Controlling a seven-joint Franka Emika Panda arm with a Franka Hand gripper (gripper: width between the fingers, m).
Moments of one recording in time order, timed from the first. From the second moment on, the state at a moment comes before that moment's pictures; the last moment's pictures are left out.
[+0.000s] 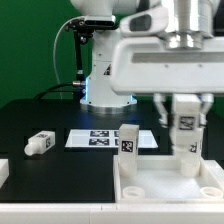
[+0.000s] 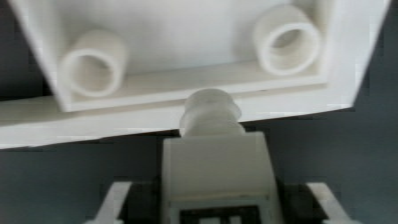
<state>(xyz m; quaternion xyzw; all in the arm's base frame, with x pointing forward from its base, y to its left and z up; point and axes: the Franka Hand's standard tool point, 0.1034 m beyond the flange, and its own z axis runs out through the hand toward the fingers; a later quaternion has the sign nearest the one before) 0.626 0.087 0.116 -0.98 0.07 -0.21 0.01</state>
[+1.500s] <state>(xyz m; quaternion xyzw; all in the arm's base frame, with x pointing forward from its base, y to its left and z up) 0.625 0.112 0.072 -0.98 0.08 -0.20 0.00</state>
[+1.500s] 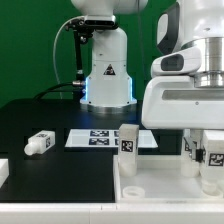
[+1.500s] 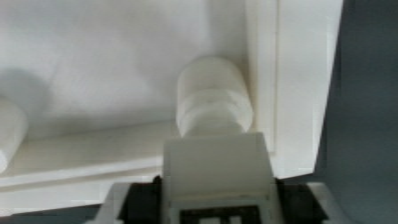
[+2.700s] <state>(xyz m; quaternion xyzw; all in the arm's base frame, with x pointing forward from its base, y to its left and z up) 0.627 0.114 0.058 -0.98 0.08 -0.20 0.00</state>
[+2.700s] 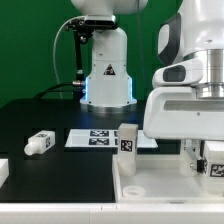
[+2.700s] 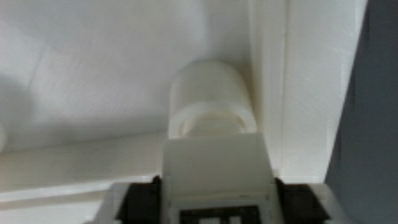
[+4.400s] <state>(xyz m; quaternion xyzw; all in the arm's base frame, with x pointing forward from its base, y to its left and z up) 0.639 0.111 0.093 -0.99 0.13 0.01 0.00</state>
